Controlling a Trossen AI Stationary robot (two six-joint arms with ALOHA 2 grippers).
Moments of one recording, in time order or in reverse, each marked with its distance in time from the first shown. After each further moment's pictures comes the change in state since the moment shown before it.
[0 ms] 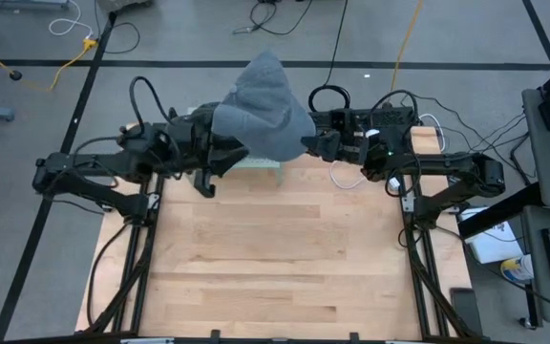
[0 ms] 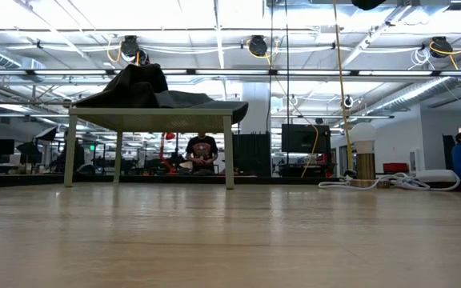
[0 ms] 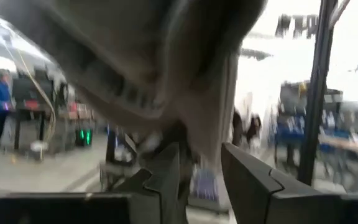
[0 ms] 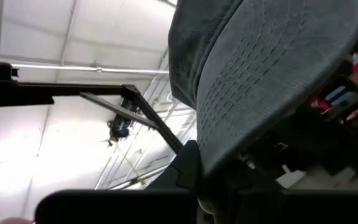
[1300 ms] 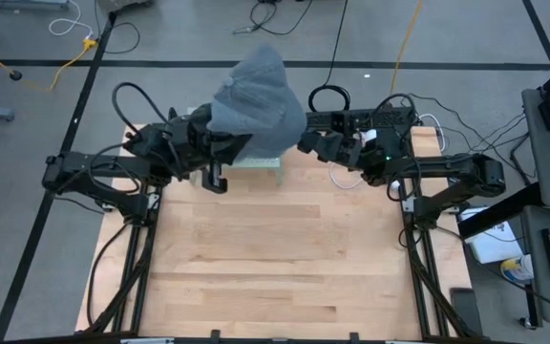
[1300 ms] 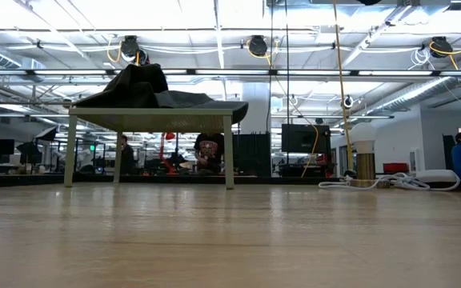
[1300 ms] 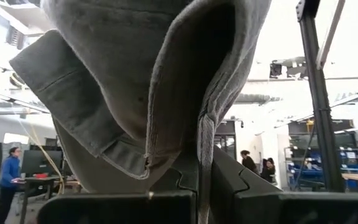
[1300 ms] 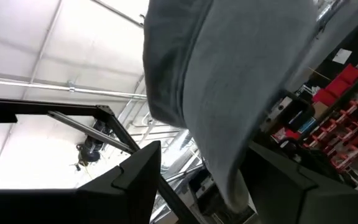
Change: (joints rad) left arm 0.000 0.111 0.000 0.360 0.002 0.152; right arm 0.043 -0.001 0.000 -0.060 0.185 -0.103
